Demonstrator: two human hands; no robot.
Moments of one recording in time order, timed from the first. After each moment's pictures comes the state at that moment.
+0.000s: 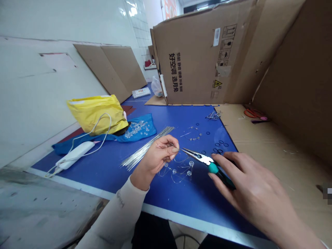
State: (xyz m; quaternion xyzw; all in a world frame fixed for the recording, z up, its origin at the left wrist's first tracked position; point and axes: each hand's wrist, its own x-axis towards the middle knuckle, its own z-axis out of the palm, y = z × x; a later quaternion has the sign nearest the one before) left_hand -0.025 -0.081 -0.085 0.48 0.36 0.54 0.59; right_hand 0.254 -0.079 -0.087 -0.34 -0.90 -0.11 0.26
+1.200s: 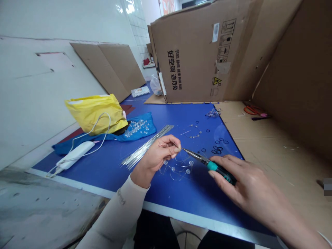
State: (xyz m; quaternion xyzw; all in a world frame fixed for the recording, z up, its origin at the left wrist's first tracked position) left_hand -0.027 -0.080 -0.083 0.50 0.40 0.50 0.57; right_hand 0.251 -0.073 -0.084 -0.29 -0.91 0.01 0.30
